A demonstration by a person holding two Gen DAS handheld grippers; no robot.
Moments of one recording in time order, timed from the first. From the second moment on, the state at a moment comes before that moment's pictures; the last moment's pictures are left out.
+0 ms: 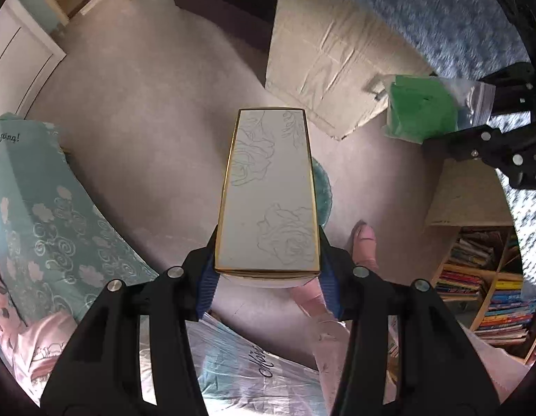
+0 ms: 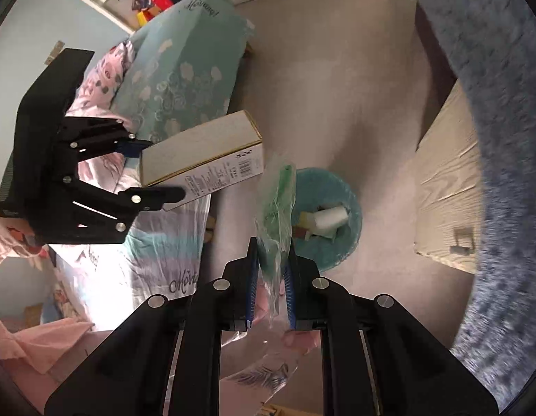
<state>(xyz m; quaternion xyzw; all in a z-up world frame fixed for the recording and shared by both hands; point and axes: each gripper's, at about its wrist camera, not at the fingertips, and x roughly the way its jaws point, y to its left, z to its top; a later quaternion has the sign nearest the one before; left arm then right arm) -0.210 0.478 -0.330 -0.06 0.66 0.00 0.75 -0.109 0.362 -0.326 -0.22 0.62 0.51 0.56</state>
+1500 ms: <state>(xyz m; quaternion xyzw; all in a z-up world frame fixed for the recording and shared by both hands) -0.199 0.485 -0.386 -0.06 0.68 -0.01 0.73 -0.101 0.356 -0.372 -0.21 0.64 0.49 0.55</state>
